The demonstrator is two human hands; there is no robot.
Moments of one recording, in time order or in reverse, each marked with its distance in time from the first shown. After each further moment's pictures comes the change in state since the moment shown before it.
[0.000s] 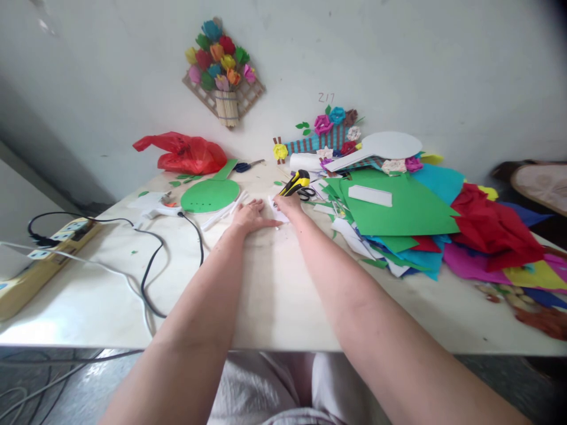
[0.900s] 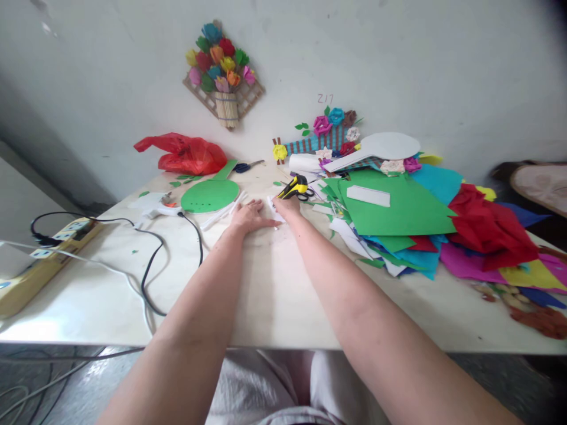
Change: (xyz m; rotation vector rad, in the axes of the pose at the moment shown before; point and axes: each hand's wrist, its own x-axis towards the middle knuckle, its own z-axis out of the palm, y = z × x) left_hand -0.002 0.001 -0.002 0.024 0.004 -0.014; right_hand 0.002 0.009 0.006 -0.100 0.056 -0.012
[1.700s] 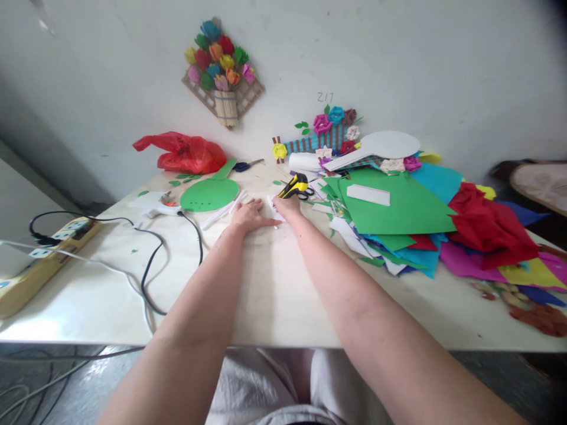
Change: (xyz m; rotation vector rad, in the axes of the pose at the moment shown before) left_hand -0.002 0.002 -0.001 -0.013 -0.003 -0.015; right_hand -0.005 -0.002 -0.004 -0.024 -0.010 -0.022
